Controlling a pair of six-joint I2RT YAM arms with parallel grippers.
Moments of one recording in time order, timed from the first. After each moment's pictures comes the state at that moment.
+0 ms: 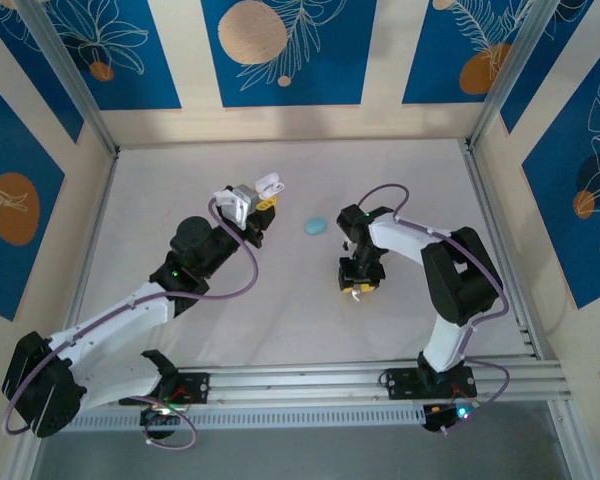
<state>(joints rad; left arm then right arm) -0.71 1.09 0.72 0.45 -0.05 0.03 0.49 1.78 1.10 -1.00 -0.16 0.39</state>
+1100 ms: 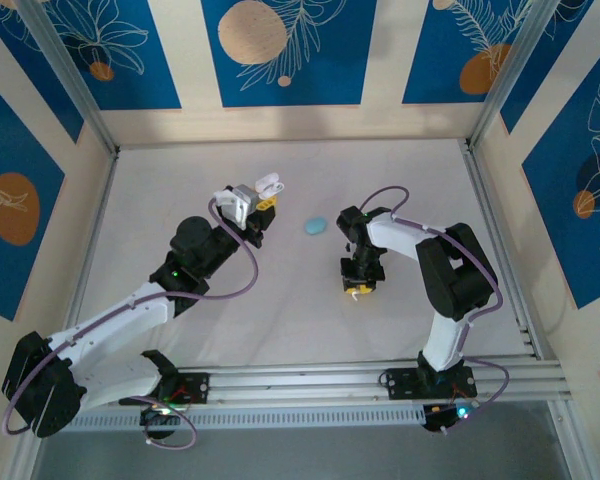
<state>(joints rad) -0.71 1.09 0.72 0.45 -0.05 0.03 0.48 1.81 1.11 -0.99 -0.15 0.46</state>
